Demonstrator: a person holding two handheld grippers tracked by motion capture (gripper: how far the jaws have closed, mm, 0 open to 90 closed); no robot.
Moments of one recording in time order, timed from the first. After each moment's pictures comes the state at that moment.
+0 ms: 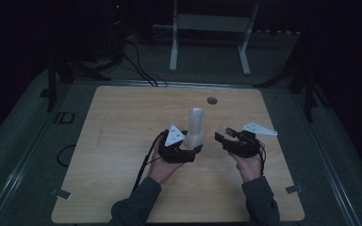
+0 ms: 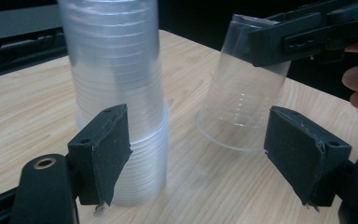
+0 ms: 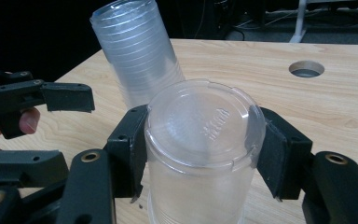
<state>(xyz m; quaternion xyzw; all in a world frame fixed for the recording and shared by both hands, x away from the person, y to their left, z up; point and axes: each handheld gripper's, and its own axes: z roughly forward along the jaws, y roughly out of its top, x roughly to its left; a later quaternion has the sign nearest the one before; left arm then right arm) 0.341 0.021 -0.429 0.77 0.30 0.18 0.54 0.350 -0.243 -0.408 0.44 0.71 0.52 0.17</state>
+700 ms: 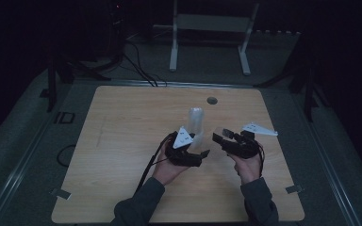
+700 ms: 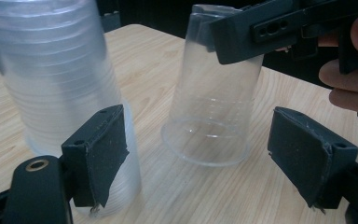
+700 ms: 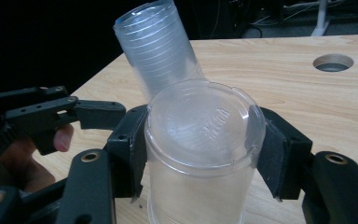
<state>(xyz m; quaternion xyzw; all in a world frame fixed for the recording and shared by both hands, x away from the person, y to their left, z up) 0.337 0.001 -0.428 0.79 0.27 0.16 0.53 0.347 -0.240 -0.408 0.45 0.70 0.55 0.13</state>
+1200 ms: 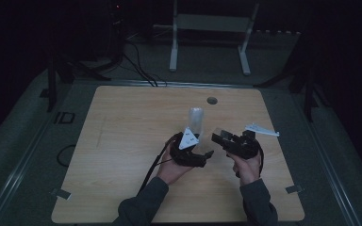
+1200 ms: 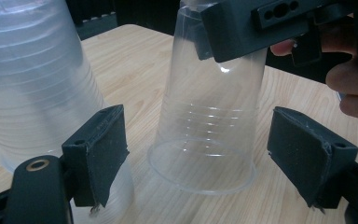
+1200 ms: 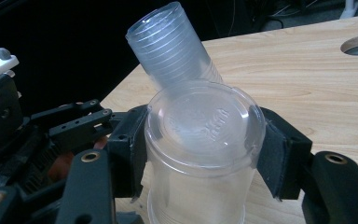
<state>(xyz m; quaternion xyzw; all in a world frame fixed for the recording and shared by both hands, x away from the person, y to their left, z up) 0.339 -0.012 -0.433 0.79 0.26 0.17 0.53 0.348 -0.244 -0.412 0.46 0.67 0.58 0.07</state>
